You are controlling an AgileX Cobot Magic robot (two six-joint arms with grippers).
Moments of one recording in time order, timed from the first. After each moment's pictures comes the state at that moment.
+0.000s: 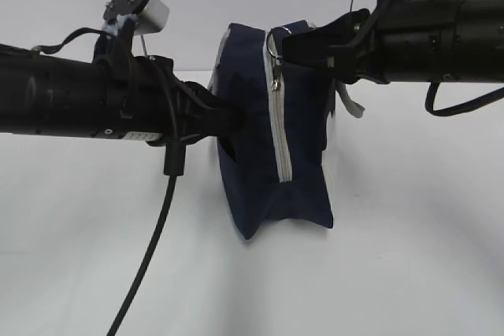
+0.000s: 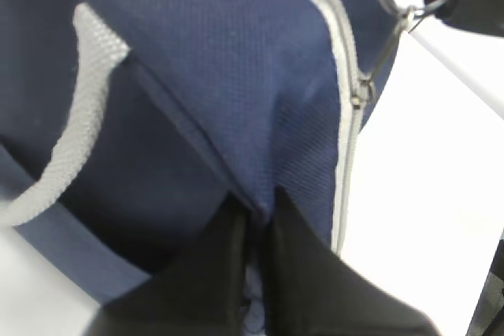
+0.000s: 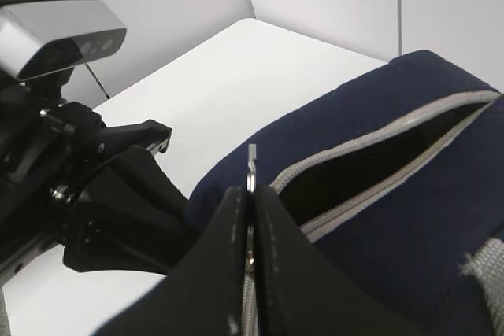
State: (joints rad) left arm -0.53 1.54 -0.87 -1.70 0.45 1.58; right arm 0.24 1.44 -0.90 1.76 0.68 -1.80
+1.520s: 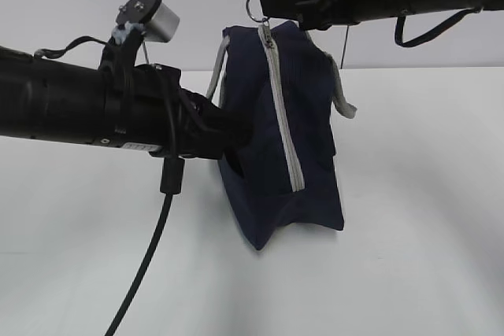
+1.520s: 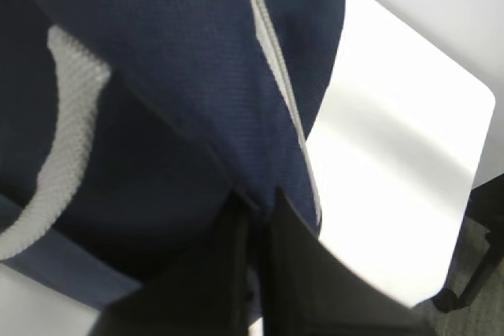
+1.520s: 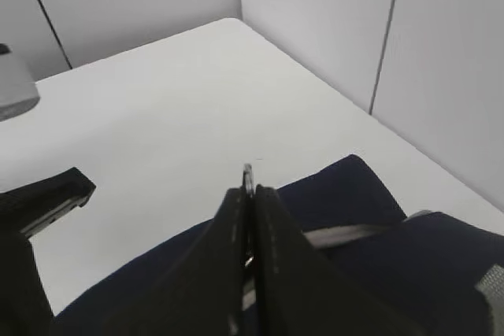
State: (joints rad) left arm -0.53 1.54 -0.87 -1.59 0.54 1.58; right arm 0.23 1.62 -1.22 1.49 0.67 -1.73
